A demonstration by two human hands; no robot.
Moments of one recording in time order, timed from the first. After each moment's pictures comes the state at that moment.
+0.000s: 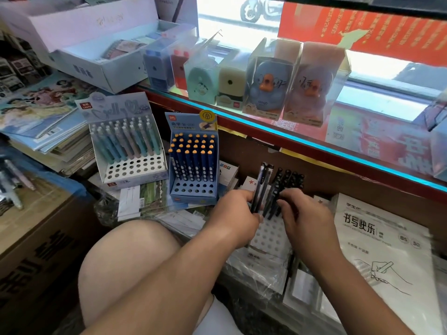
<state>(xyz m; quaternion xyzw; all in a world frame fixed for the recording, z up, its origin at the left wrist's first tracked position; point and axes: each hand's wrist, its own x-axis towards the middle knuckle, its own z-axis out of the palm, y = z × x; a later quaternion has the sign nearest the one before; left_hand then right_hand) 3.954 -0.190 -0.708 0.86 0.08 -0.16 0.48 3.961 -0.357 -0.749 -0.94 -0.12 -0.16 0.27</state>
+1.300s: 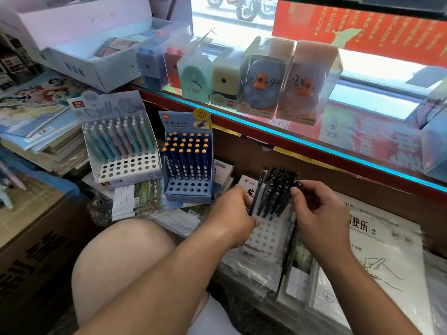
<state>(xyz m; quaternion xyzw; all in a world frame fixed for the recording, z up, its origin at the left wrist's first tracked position) 3.956 -0.194 -0.711 0.87 0.08 -0.17 0.45 3.960 -0.372 -0.737 -0.86 0.00 -0.18 0.48</state>
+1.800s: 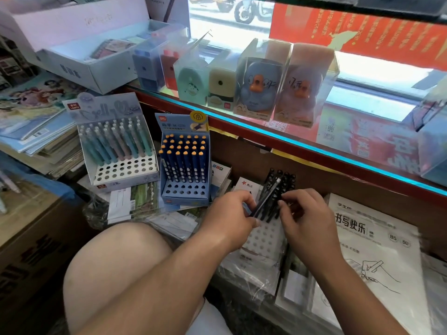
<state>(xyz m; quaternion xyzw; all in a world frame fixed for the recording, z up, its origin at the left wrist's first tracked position) 3.957 -0.193 -0.715 0.87 0.04 -0.14 0.47 3.959 -0.368 -0.744 -0.92 -0.07 -0.17 0.34</state>
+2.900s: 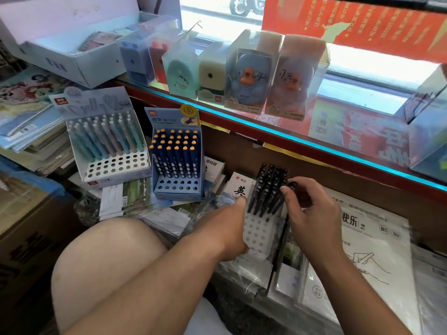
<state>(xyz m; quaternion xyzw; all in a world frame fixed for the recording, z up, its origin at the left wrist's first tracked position) 3.951 -0.200 -0.728 0.93 -0.05 -0.25 0.25 3.961 -0.383 -0.742 -0.89 -0.03 -0.21 0.40</state>
